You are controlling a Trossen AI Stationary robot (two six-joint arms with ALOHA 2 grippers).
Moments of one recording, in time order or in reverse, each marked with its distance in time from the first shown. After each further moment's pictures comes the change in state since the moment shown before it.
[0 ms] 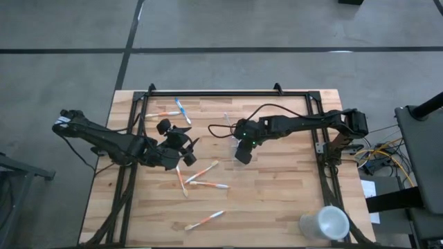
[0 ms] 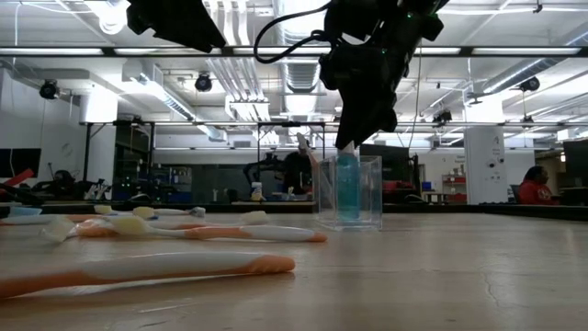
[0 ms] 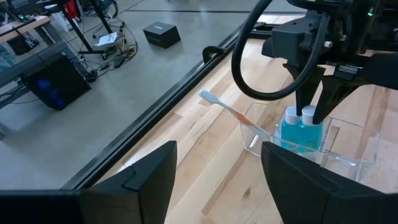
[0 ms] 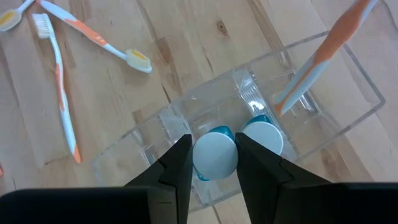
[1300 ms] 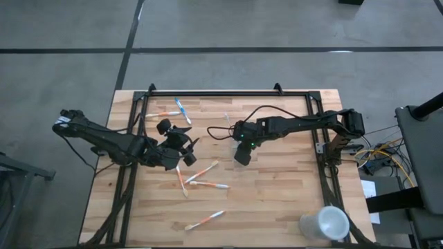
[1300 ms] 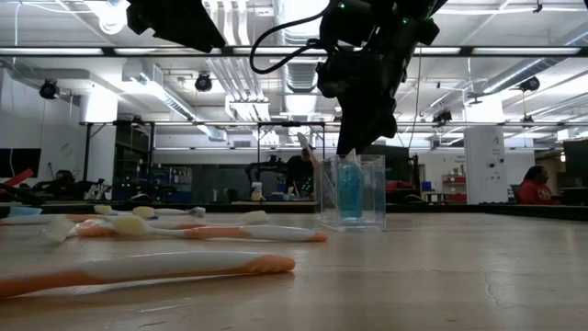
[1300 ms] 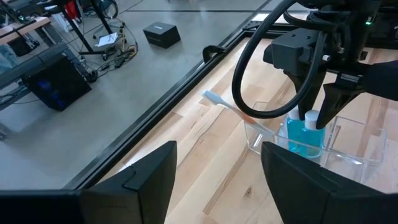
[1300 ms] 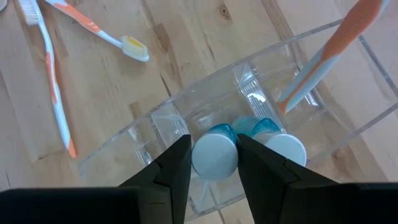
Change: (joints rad) left arm 0.000 0.000 0.000 -0.003 0.000 0.006; right arm 0.002 0.009 0.013 -0.011 -0.011 0.004
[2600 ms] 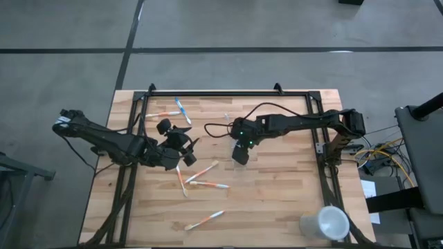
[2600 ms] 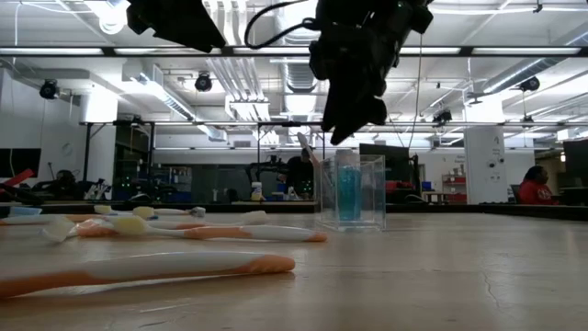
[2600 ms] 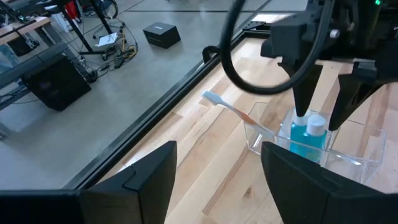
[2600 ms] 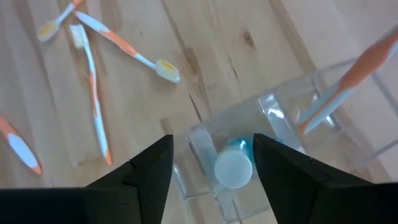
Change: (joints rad) left arm 0.000 0.000 0.000 0.002 0.000 -0.001; right arm 0.004 -0.006 0.075 -0.016 -0.052 0.000
